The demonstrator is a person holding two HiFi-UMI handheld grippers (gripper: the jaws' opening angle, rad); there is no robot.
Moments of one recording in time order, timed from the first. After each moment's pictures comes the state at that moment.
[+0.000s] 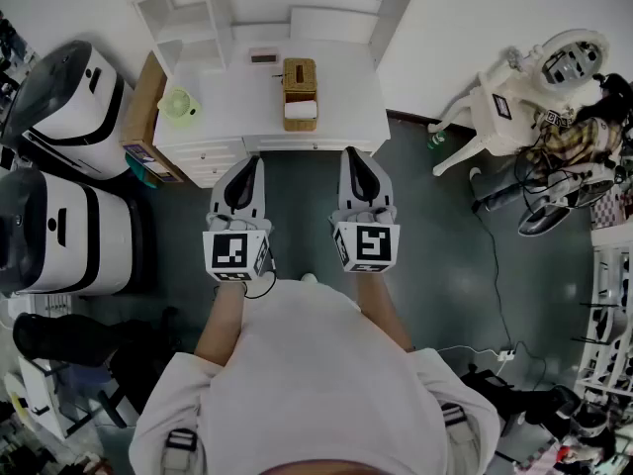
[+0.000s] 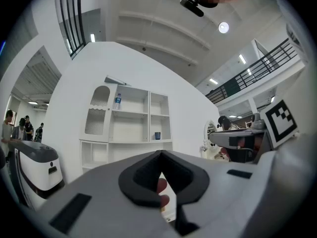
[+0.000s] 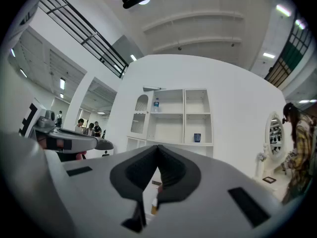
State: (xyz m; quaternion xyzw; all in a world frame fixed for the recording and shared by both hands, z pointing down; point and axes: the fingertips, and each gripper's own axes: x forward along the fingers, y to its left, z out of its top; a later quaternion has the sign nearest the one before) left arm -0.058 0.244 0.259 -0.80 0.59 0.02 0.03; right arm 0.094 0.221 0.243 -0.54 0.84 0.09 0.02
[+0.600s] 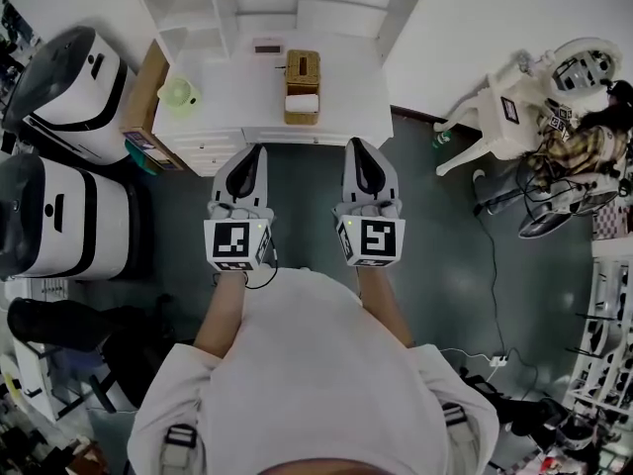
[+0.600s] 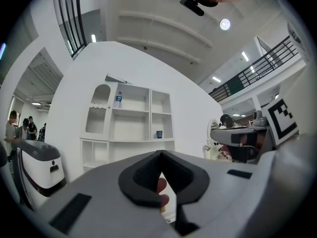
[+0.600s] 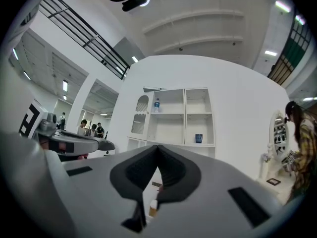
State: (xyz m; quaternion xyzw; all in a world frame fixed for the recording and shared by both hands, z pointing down) left arm -0.038 0.220 0.264 -0.79 0.61 0.01 0.02; right arm 0.114 0.198 0.242 -0.53 0.85 0.09 0.02
